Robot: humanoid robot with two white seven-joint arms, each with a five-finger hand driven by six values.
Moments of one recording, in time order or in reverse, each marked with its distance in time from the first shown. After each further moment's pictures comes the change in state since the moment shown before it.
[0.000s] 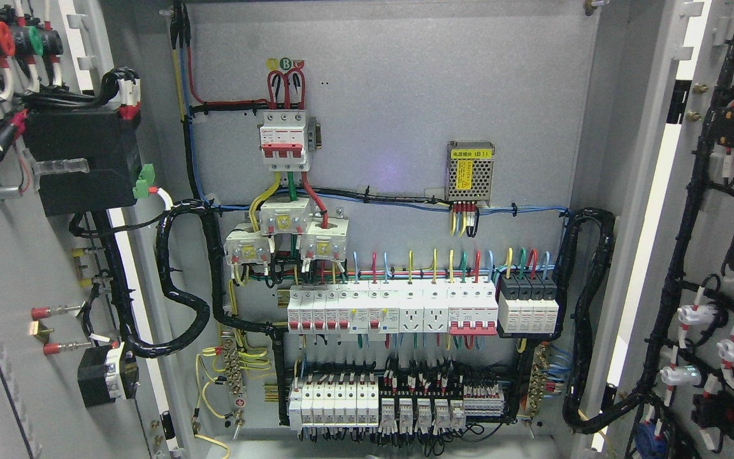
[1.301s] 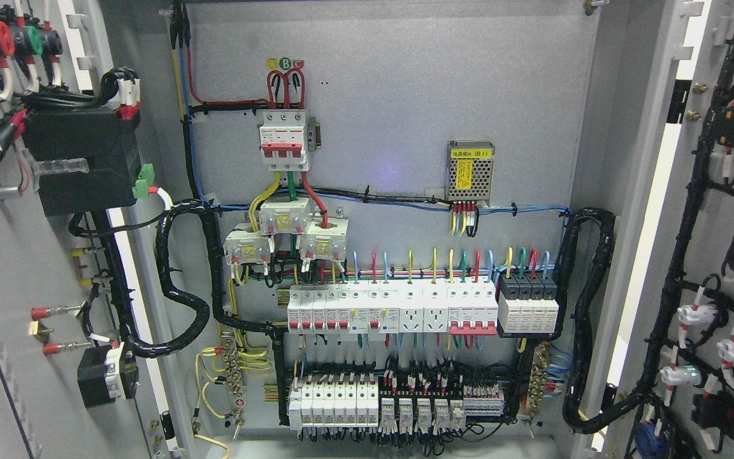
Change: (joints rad) left arm -0.178 0.044 -0.019 -0.300 0.000 -0.295 0.039; right arm 0.168 -0.218 -0.281 -0.093 -0.030 -0.155 -0.022
